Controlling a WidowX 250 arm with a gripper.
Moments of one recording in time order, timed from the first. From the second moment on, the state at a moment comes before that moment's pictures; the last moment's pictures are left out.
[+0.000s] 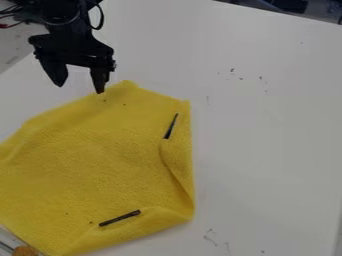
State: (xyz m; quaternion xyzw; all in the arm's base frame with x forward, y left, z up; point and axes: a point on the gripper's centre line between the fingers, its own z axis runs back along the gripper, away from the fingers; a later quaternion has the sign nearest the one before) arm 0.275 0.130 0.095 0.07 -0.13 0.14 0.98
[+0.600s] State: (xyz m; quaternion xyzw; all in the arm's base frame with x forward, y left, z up) arm 0.291 0.108 0.087 0.07 -0.13 0.14 0.98
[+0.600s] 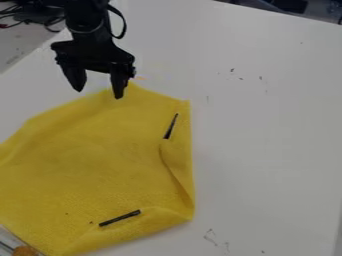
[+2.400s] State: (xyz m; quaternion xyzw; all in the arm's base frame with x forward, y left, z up) arm 0.330 0.031 0.029 0.00 -0.06 0.13 0.99
